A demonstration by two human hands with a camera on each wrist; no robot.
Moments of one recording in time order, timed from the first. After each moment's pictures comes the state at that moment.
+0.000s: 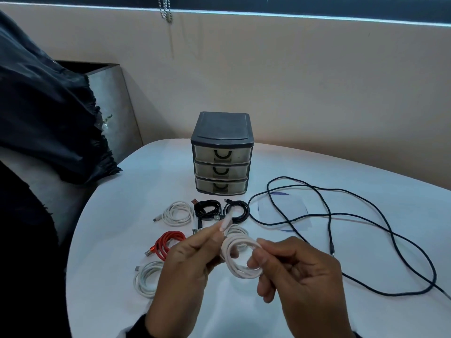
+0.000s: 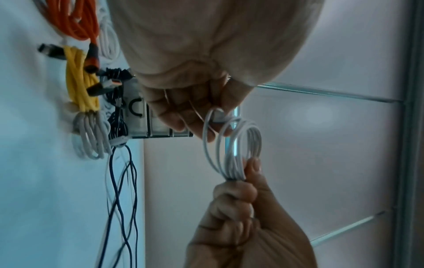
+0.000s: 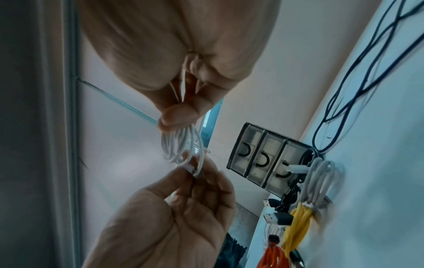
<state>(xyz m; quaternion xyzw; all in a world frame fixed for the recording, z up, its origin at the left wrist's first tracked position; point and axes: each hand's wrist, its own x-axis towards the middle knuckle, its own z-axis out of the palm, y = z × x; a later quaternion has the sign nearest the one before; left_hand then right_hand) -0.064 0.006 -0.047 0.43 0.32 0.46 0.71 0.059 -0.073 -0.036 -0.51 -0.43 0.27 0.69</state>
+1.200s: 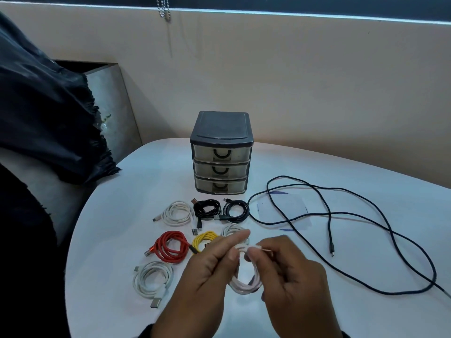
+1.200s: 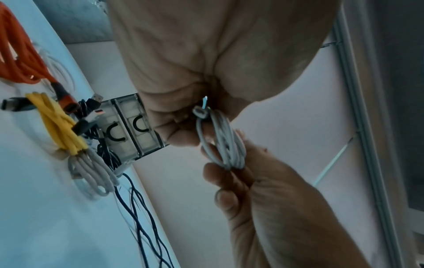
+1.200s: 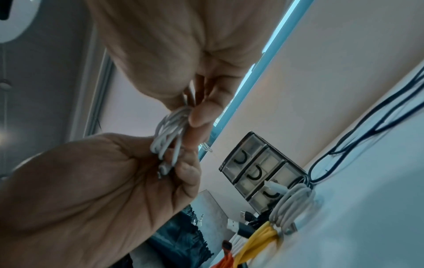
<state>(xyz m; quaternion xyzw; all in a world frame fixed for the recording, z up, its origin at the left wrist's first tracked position) -0.066 -0.004 -0.064 0.62 0.30 0.39 0.62 0.064 -0.070 -0.055 -0.61 -0.55 0.08 0.57</state>
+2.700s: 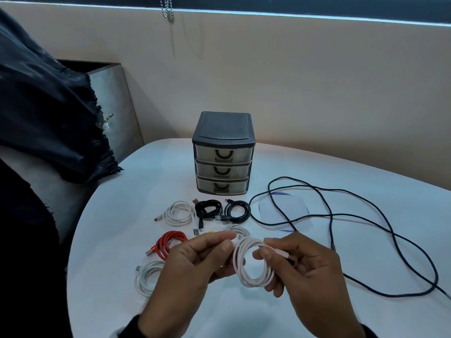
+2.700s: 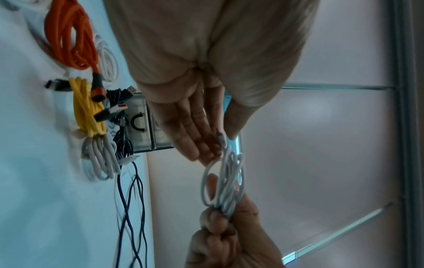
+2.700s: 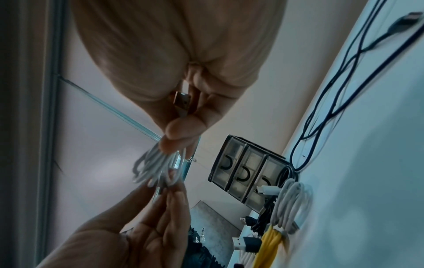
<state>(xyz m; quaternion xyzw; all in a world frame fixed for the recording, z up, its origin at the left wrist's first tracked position) -0.071 0.009 -0.052 0.47 0.35 0.41 0.70 0.080 -0.068 -0.045 -0.55 -0.43 0.32 0.64</state>
